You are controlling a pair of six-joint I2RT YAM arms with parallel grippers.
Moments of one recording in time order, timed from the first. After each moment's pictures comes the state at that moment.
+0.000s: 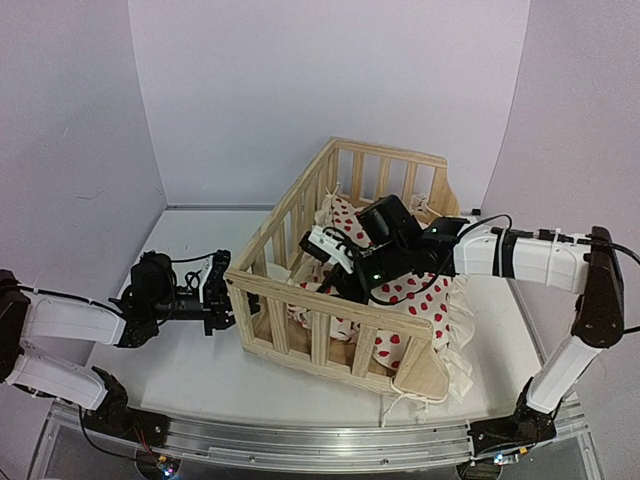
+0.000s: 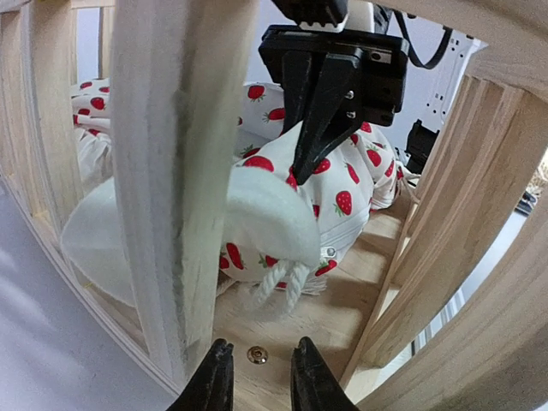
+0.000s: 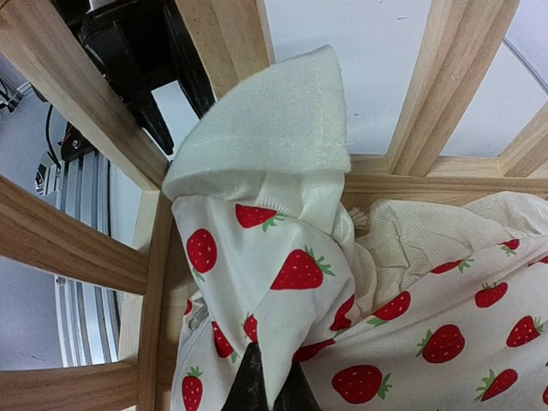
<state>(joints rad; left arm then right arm) -0.60 1.23 0.36 0.68 0.78 -0.04 0.91 1.66 1.27 -0.39 -0.40 -0.20</state>
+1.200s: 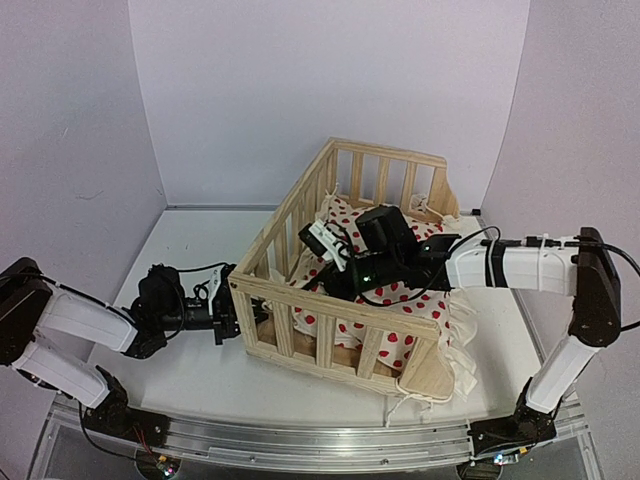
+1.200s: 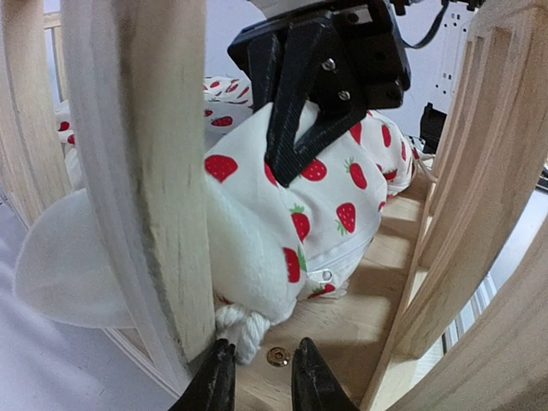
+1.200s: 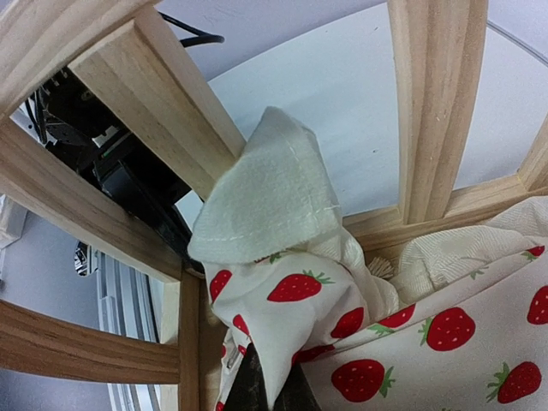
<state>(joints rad) -0.66 1.36 0.31 0.90 0.68 0.06 0.92 1.68 1.17 -0.09 -0.47 0.10</state>
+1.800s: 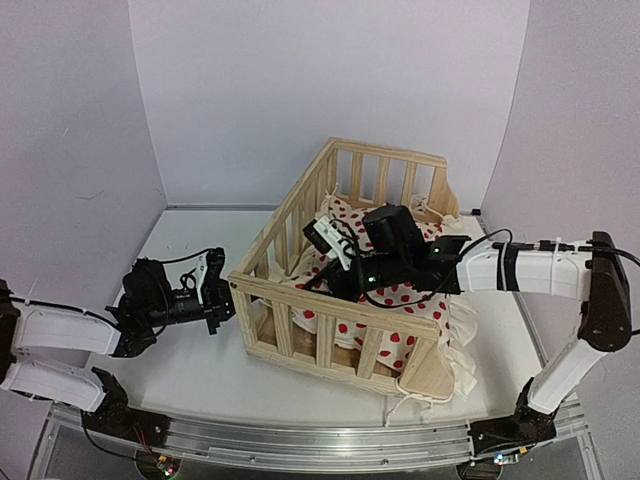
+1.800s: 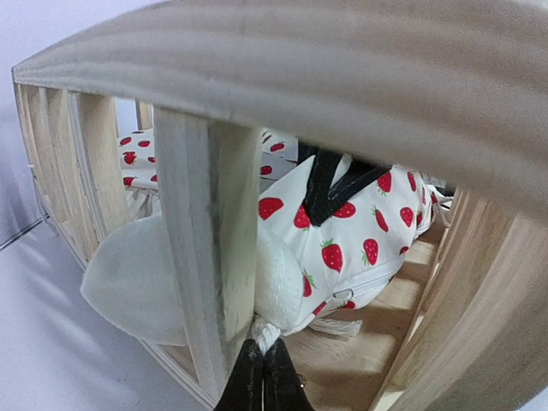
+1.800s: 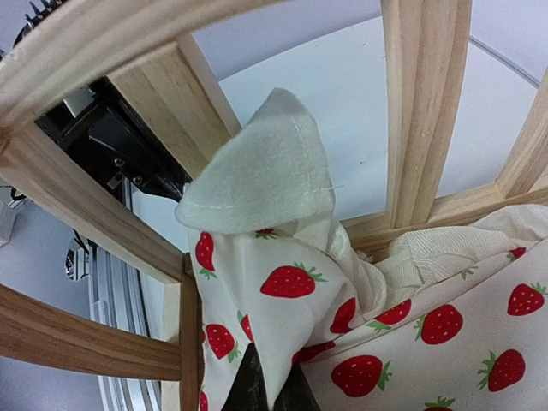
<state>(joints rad) -0.67 1.18 0.31 0.82 0.57 0.01 0.94 1.63 1.14 -0.07 -0.40 0.09</state>
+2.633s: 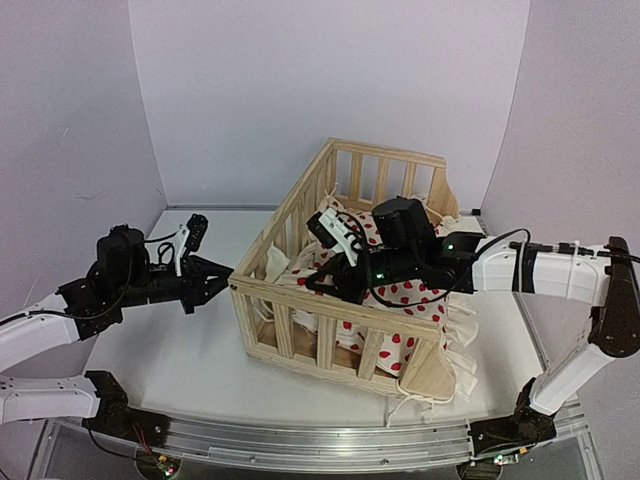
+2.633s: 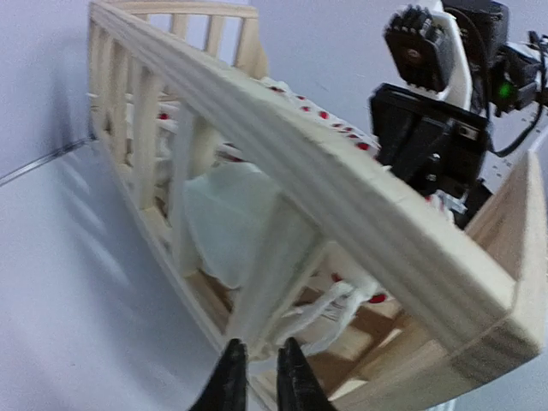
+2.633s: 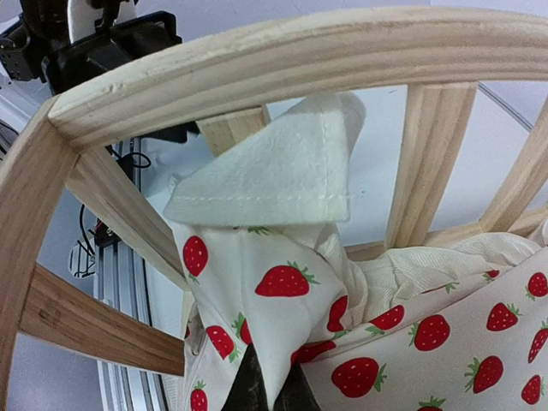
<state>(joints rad) -0.67 0.84 0.59 -0.01 0.44 -0.11 0.96 1.55 1.13 -0.08 -0.38 0.03</state>
